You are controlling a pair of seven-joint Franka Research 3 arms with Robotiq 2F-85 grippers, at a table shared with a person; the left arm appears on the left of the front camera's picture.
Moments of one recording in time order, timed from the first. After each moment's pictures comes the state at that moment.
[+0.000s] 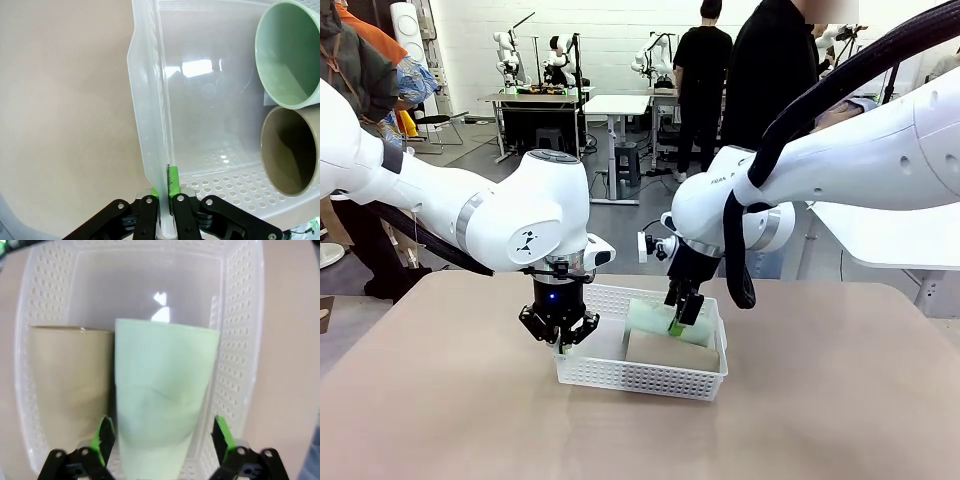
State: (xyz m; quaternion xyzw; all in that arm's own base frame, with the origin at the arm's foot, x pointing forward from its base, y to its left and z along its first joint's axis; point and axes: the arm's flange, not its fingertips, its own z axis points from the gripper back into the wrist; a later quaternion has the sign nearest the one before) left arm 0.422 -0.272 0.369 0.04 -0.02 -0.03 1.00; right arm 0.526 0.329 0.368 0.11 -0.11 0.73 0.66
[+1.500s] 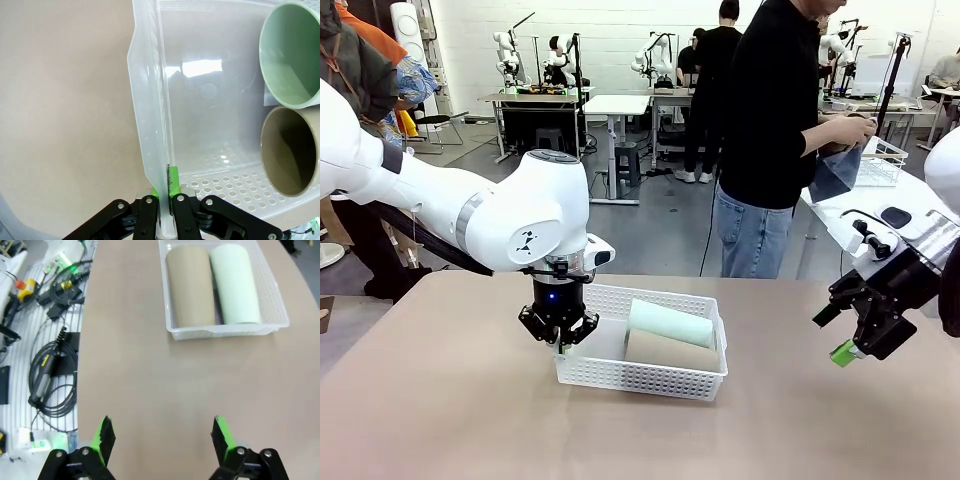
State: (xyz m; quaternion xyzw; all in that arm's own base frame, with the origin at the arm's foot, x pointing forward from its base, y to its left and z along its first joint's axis) left arm 0.422 -0.271 0.369 0.04 -0.02 -0.03 1.00; right arm 0.375 0.064 0.425 0.23 -0.20 0.64 0.71
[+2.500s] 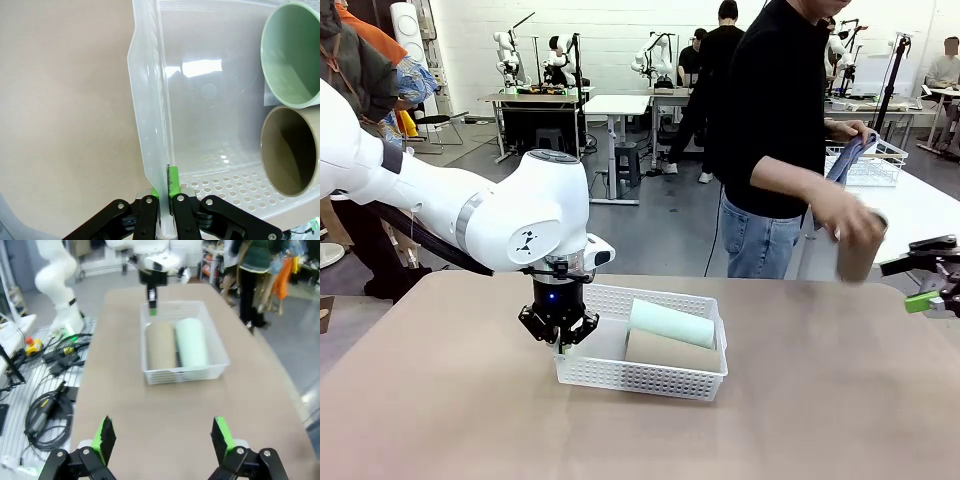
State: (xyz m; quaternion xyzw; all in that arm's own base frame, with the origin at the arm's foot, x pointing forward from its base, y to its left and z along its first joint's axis) left arm 0.422 -0.271 0.369 0.04 -0.02 -0.03 1.00; right arm 0.390 -0.079 0.439 0.35 -0.40 0.56 0.64
